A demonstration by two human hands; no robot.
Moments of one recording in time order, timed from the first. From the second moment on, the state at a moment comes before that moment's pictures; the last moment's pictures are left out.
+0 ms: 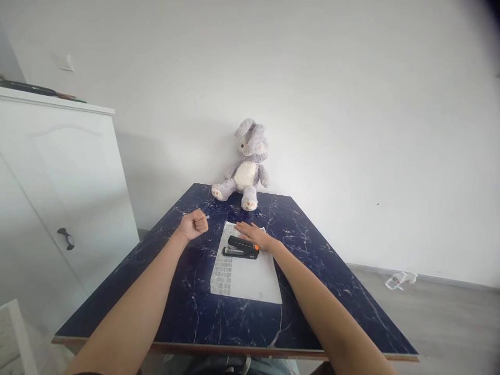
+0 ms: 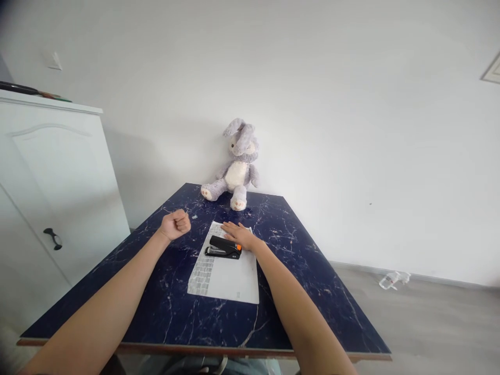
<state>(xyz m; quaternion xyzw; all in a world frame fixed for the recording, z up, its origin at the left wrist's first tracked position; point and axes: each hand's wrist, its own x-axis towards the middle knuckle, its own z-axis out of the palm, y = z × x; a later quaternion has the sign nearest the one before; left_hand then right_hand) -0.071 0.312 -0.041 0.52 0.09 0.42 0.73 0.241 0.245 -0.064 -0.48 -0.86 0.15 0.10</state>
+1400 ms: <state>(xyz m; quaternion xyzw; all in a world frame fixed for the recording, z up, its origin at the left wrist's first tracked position) 0.023 0.287 -0.071 0.64 0.28 0.39 0.60 0.301 0.174 -0.038 -0.39 -0.39 0.76 0.35</state>
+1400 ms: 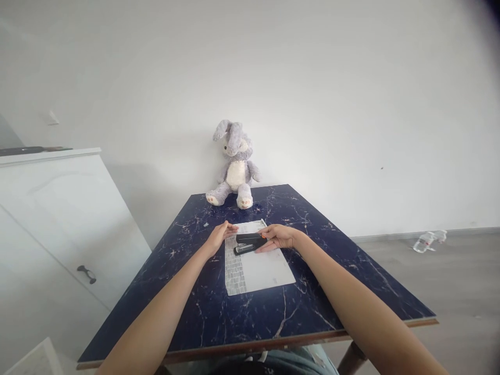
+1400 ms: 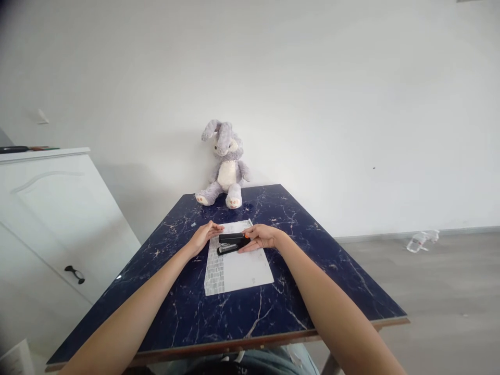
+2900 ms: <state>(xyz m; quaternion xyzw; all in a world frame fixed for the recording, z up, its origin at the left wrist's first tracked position) 0.007 0.286 -0.045 0.31 0.09 0.67 0.67 0.250 0.179 -0.047 -0.53 -0.49 0.47 0.51</state>
